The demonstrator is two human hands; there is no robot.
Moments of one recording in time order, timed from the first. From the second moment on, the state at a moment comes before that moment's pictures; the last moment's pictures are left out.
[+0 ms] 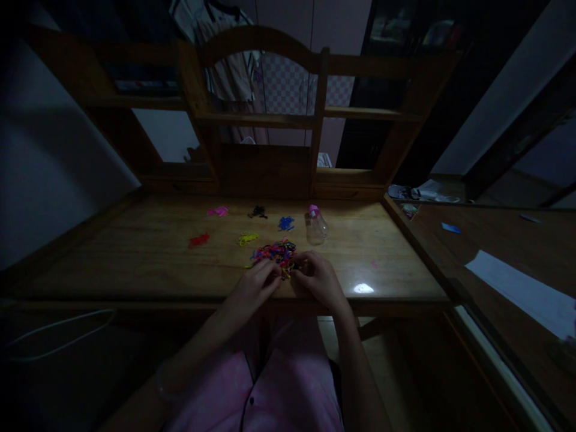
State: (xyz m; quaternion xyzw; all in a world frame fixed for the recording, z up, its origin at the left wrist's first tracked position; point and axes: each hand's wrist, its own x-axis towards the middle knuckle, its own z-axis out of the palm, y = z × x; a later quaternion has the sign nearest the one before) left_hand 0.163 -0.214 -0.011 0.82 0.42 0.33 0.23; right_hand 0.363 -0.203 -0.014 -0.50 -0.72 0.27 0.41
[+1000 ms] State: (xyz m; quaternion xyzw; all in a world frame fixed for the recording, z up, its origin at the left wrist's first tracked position) left_hand 0.160 -0.211 -0.030 0.83 0.36 0.41 0.13; right_hand 0.370 -0.199 -0.015 -0.52 -0.57 0.39 0.51
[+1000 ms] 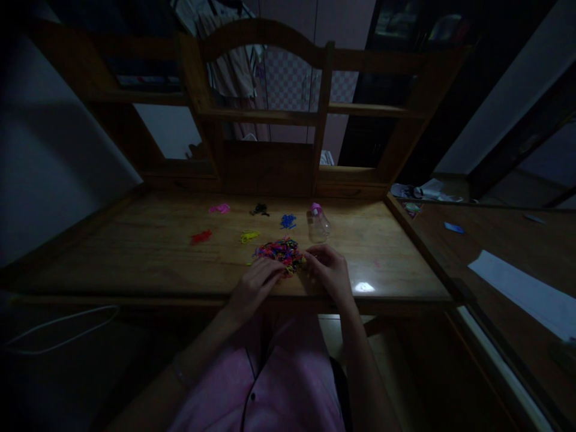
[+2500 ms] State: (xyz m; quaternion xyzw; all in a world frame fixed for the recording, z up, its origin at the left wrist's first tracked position) left_hand 0.156 -0.199 -0.023 0.62 0.42 0.51 0.42; right_hand 0.370 -0.183 -0.011 -0.50 -0.54 0.50 0.46
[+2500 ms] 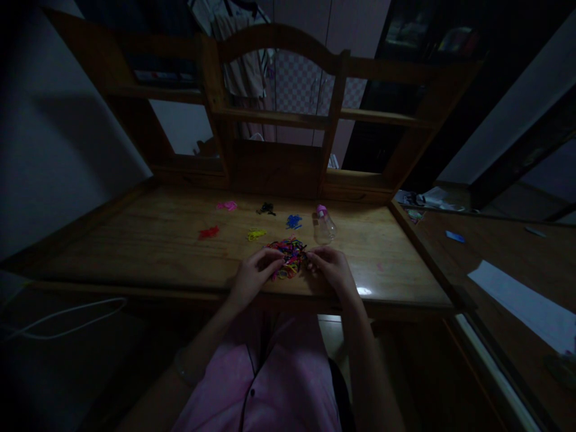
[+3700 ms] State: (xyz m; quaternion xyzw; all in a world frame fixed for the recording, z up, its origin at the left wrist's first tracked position) left_hand 0.154 -0.198 -0.027 0.65 0.43 0.50 0.38; right_hand 0.355 -0.204 -0.002 -0.52 -0.60 0.45 0.40
